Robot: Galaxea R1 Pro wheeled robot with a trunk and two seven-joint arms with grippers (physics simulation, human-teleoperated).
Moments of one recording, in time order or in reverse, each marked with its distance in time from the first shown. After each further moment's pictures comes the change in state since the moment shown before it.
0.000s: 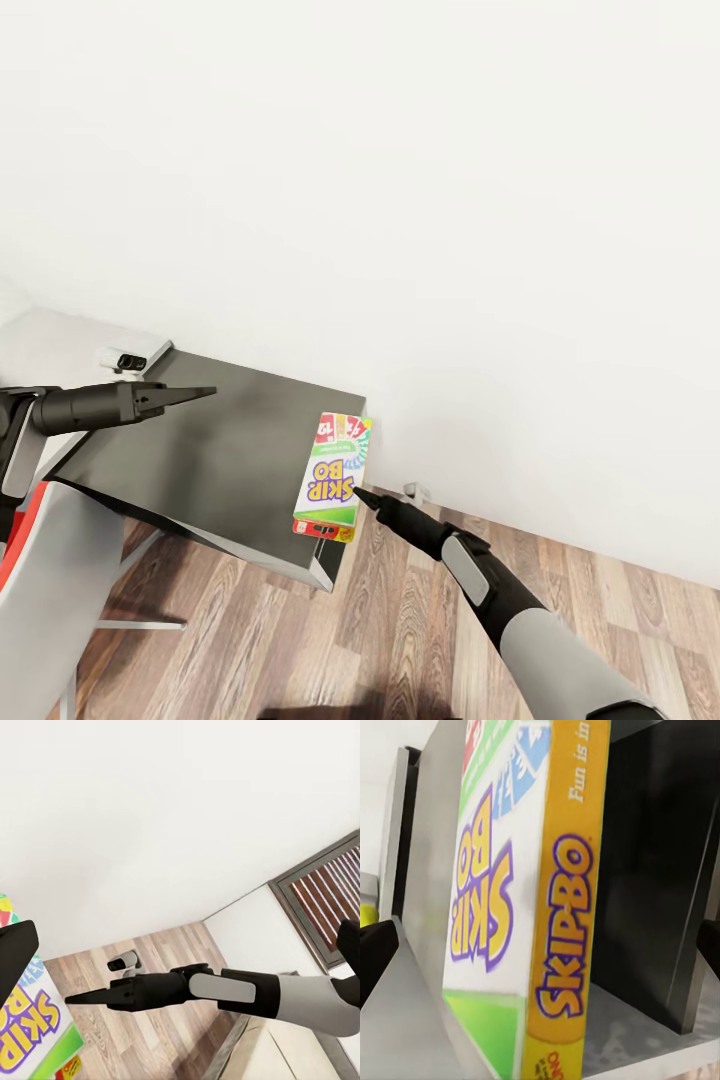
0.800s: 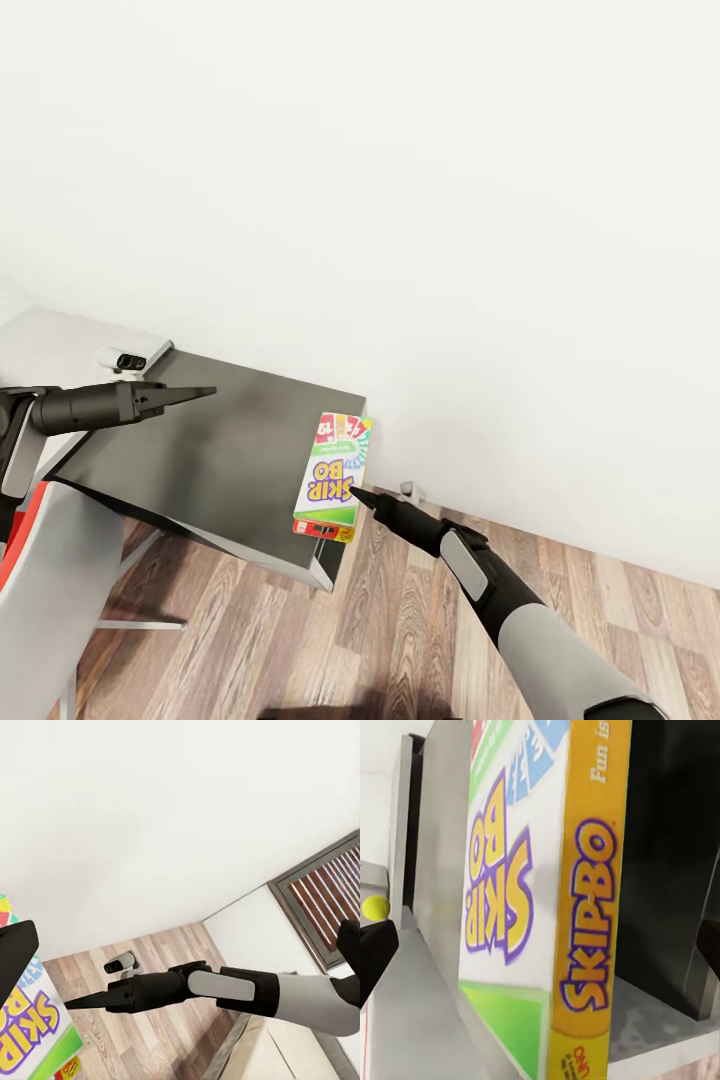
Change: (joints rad) left arm 0.000 0.000 0.001 0.000 0.002 0.000 -0.001; right arm -0.010 0.005 -0.003 -0.008 -0.002 0.068 0.000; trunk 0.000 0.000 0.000
